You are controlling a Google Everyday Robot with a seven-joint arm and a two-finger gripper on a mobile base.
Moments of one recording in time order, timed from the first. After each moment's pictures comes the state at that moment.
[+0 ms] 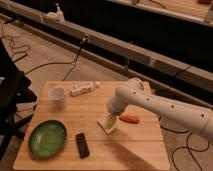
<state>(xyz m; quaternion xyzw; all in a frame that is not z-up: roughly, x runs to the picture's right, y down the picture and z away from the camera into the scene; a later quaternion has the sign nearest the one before) 0.013 0.157 0.789 -0.31 -0.17 0.11 0.93</state>
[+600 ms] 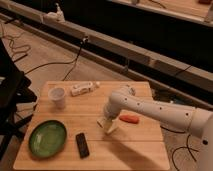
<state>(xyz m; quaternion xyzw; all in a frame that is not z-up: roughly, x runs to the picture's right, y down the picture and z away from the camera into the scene) 0.007 0.188 0.843 -0.32 -0.15 0.11 0.93</state>
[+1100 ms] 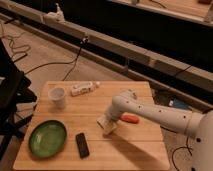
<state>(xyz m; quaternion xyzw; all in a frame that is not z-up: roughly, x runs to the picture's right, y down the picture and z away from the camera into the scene) 0.013 0.210 0.864 -0.34 -0.16 0.14 0.92</state>
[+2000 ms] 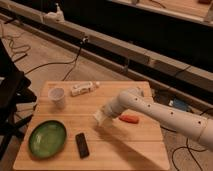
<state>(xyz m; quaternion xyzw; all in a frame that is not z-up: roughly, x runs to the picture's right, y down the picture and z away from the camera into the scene) -0.023 0.144 0.798 -0.27 -0.27 0.13 0.91</state>
